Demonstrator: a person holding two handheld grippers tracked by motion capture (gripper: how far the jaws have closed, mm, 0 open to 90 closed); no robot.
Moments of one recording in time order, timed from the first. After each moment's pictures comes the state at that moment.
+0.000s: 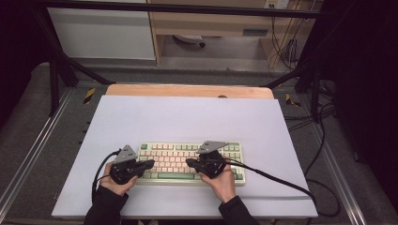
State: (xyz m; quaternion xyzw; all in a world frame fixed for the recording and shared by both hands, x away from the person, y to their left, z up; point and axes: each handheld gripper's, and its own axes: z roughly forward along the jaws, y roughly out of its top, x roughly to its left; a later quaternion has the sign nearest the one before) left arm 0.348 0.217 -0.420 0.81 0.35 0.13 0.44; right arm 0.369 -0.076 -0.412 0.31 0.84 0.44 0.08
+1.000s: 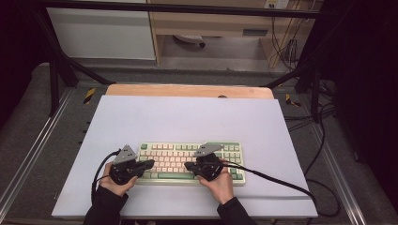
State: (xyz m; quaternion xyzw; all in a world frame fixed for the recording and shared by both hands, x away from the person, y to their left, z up) left arm 0.346 0.218 -0.417 0.81 0.35 0.13 0.45; right arm 0.367 -0.071 -0.421 0.30 0.85 0.43 0.08
